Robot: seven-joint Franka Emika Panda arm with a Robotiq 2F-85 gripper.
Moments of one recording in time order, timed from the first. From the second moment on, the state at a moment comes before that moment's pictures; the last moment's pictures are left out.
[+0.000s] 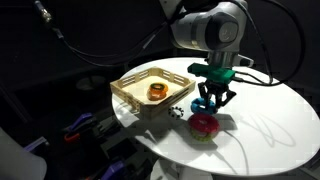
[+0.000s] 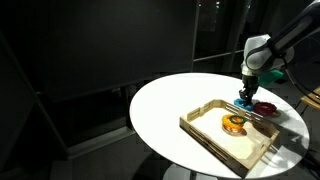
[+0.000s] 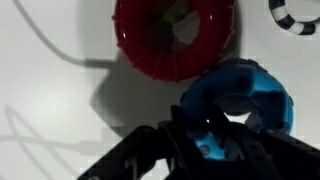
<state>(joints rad) -0.13 0.60 -0.11 -1.94 -0.11 2.43 -0.10</state>
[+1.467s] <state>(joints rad) -0.11 0.38 -0.05 -1.85 -0.01 2.10 -0.08</state>
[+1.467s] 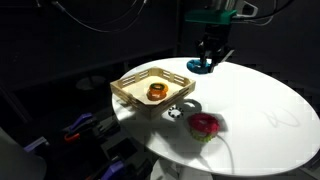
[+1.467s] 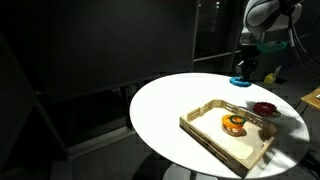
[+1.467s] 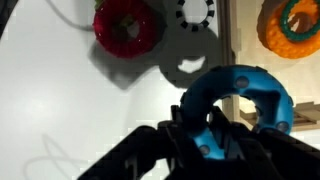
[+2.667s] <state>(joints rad) -0.08 0.35 -0.04 -1.86 -0.01 2.08 -0.08</state>
